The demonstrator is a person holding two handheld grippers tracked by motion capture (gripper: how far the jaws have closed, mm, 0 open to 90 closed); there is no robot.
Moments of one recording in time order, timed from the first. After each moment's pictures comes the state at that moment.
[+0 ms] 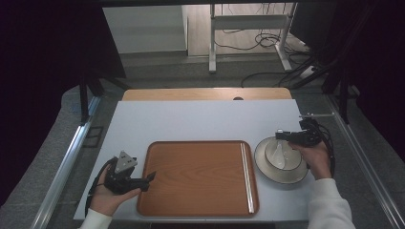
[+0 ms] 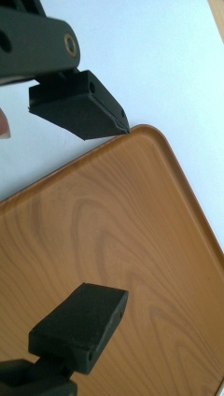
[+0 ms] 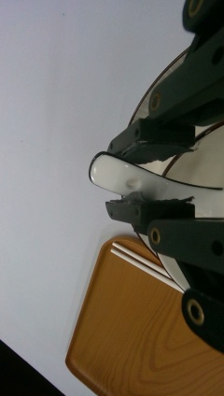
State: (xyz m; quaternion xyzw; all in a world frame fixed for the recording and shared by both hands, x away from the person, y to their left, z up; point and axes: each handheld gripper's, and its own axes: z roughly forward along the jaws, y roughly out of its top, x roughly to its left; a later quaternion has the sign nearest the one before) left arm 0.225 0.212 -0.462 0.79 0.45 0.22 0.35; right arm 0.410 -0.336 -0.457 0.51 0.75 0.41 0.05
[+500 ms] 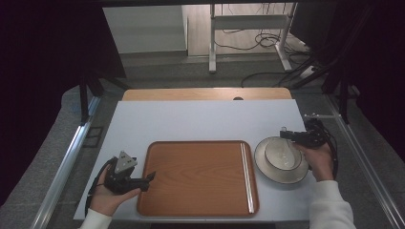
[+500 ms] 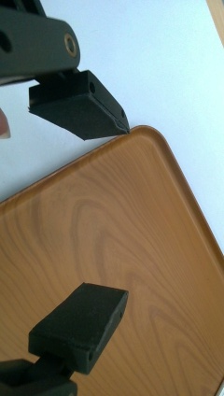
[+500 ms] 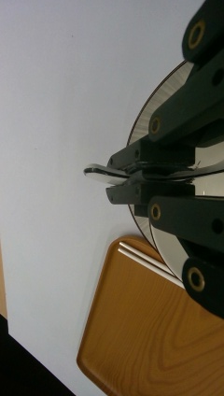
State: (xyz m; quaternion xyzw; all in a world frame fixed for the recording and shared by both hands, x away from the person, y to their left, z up) left arm 0.225 0.212 -0.462 0.79 0.45 0.22 0.35; right arm 0.397 -0.341 -0.445 0.51 0.74 0.43 0.08
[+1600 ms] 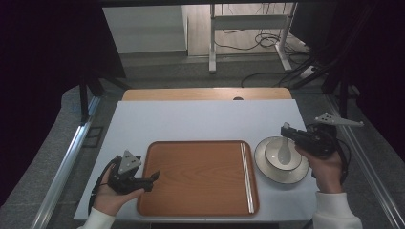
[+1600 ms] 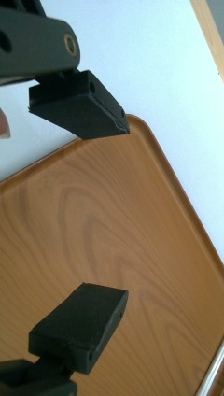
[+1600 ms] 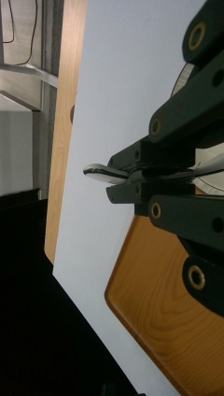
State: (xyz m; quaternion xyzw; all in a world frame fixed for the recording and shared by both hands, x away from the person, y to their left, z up) left arm 0.224 0.201 -0.455 0.80 0.44 0.23 0.35; right arm 0.324 -0.309 -0.373 0.43 0.73 0.51 0.15
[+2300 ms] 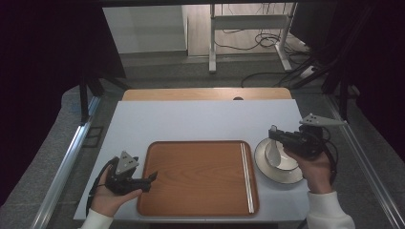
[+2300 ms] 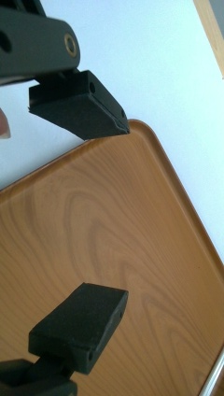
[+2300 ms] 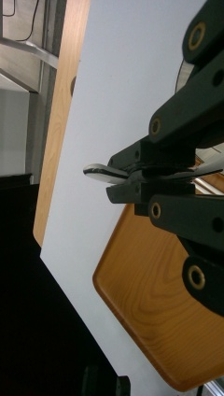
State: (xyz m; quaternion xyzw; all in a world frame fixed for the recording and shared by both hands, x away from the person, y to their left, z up) left arm 0.221 0.206 -0.455 0.79 0.44 0.23 0.35; right arm 0.319 -0.278 -0.373 0.40 0.76 0.50 0.14
